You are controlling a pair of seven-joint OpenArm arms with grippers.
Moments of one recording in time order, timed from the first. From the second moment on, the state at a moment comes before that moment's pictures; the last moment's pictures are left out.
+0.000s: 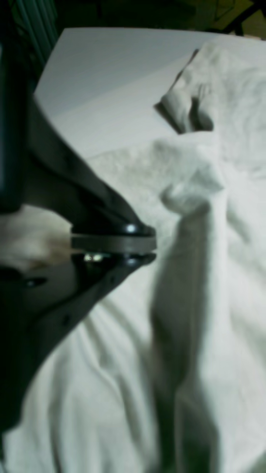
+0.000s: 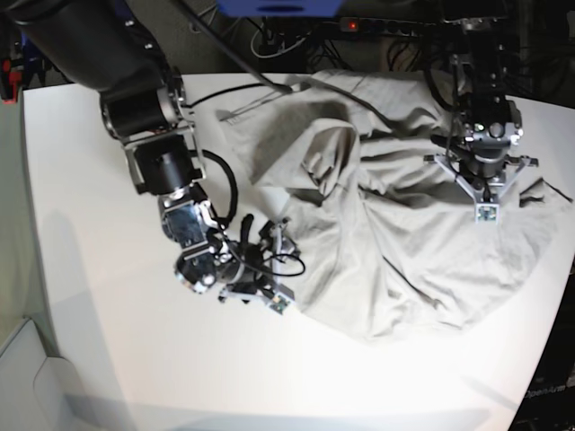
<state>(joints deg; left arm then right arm) 9.8 -7.4 -14.0 100.4 8.0 -6.7 50.1 32.8 -3.1 -11.4 42.0 -11.8 39.7 -26.6</state>
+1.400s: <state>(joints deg) -6.0 -5.5 -13.3 79.3 8.3 -6.8 44.4 32.6 18.5 13.9 39.3 -11.1 39.7 -25.9</state>
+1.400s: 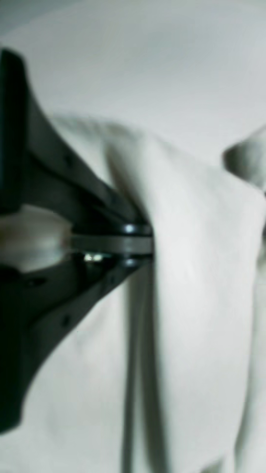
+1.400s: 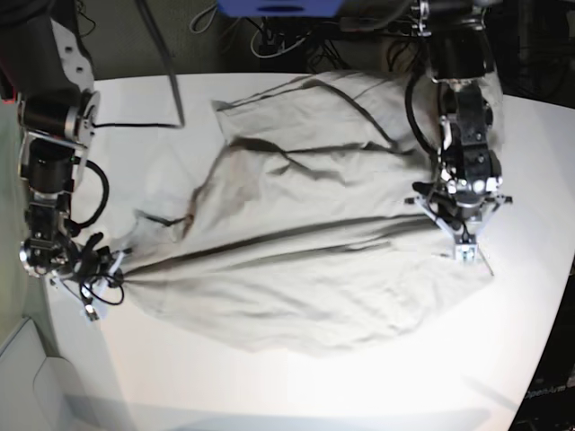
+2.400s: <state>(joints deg) 8.8 0.9 9.5 96.6 -1.1 -6.5 61.9 22.5 17.4 19.2 51.0 -11.9 39.6 -29.1</state>
